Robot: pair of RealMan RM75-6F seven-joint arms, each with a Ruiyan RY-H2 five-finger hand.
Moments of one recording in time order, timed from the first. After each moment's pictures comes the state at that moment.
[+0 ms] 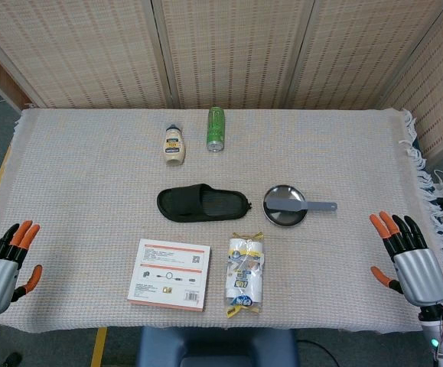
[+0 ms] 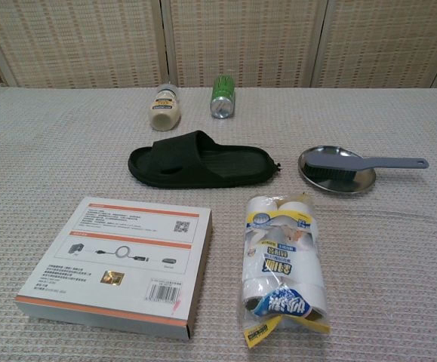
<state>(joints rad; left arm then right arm) -0.11 -1.18 -0.03 -1.47 1.63 1.58 0.03 0.10 -1.20 0.02 -1.47 -1.66 1.56 -0.05</state>
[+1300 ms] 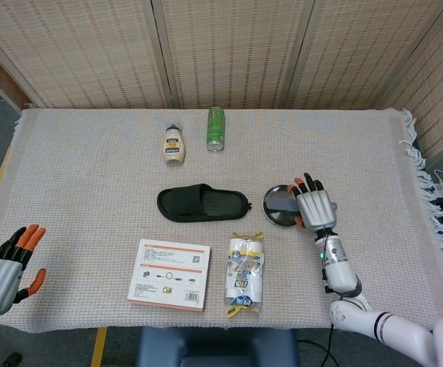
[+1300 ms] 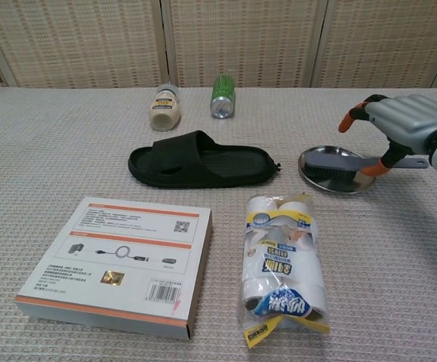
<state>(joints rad) -0.13 -1.15 -0.01 -1.49 1.62 1.52 -0.02 0.59 -1.70 0.29 -1.17 -1.16 1.01 -0.55</state>
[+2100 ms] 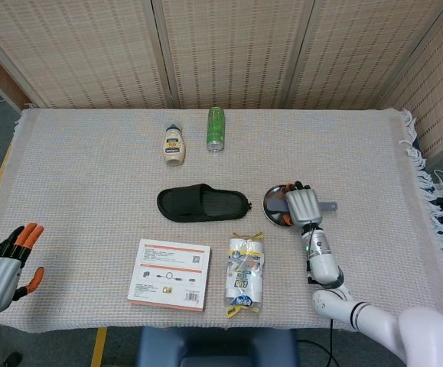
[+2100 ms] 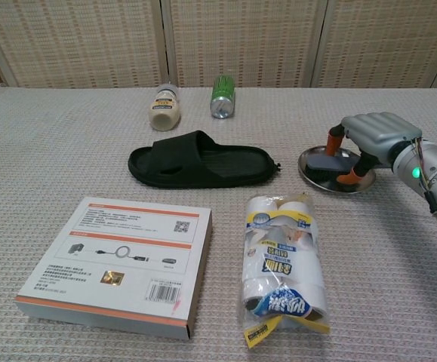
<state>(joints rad) -0.13 -1.15 -0.01 -1.48 1.59 1.49 -0.03 0.69 -1.83 0.29 -0.95 -1.09 0.96 -0.46</state>
